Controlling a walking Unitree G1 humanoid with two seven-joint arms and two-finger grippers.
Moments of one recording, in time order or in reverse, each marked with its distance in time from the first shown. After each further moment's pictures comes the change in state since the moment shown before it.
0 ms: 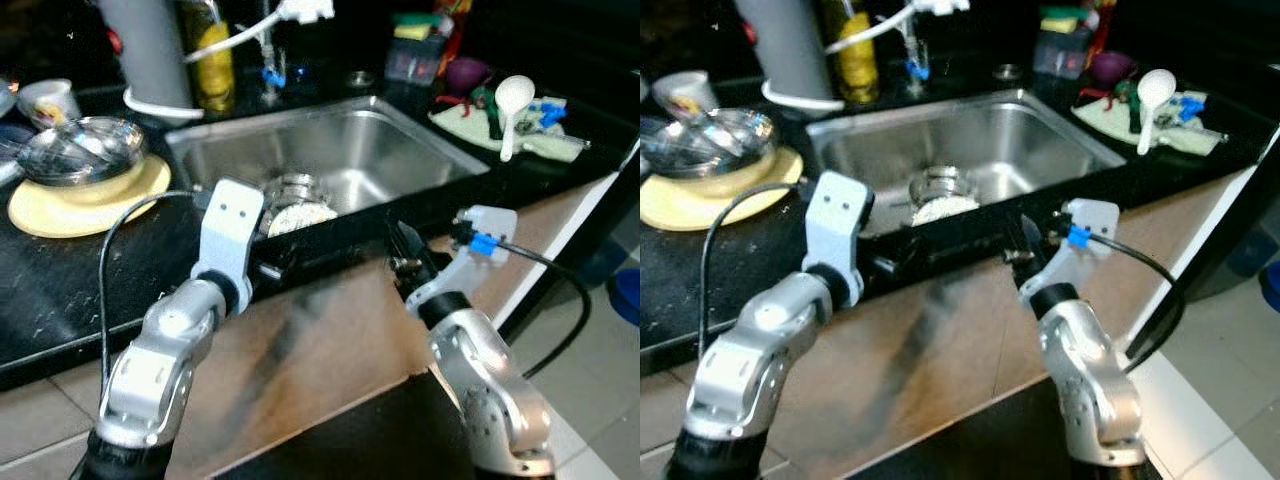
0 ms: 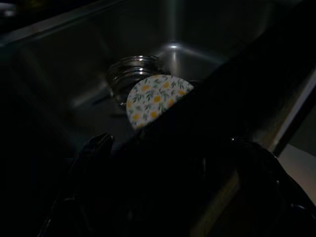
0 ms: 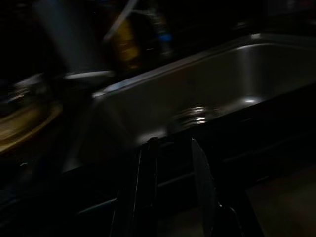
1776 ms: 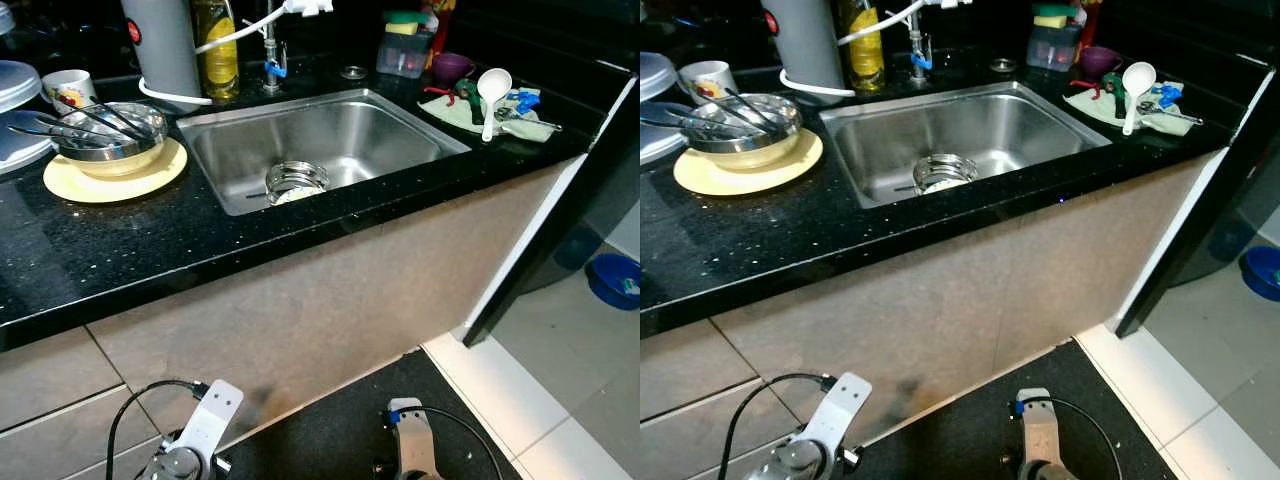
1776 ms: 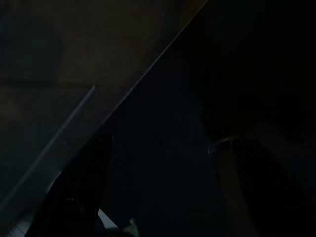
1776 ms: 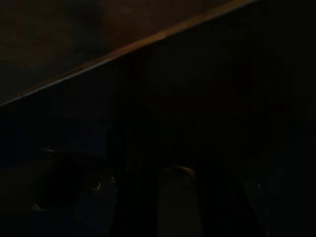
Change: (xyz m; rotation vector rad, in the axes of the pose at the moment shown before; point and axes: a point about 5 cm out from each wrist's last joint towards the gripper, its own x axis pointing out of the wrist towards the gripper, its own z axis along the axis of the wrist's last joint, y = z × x) left arm -0.077 -0.009 -0.249 0.098 0.904 0.041; right arm -0.132 -0.074 -0.227 -0.080 1.027 -0.267
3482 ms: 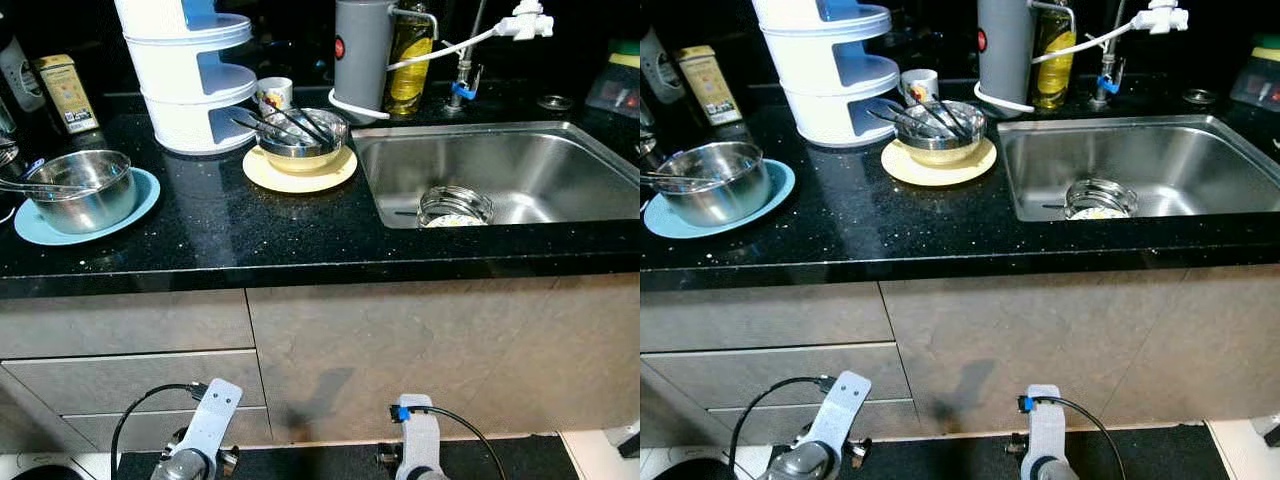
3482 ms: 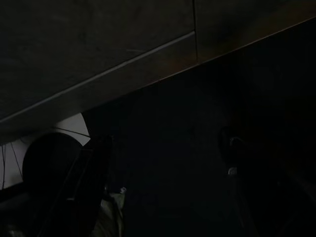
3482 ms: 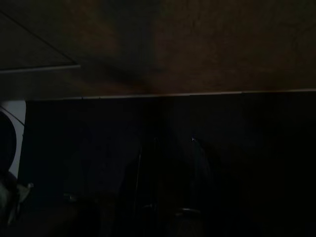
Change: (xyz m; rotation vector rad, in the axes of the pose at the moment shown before) left arm 0.013 -0.004 0.006 -0.071 -0.090 0.032; right arm 0.008 -0.012 0.005 0.048 -0.127 -0.044
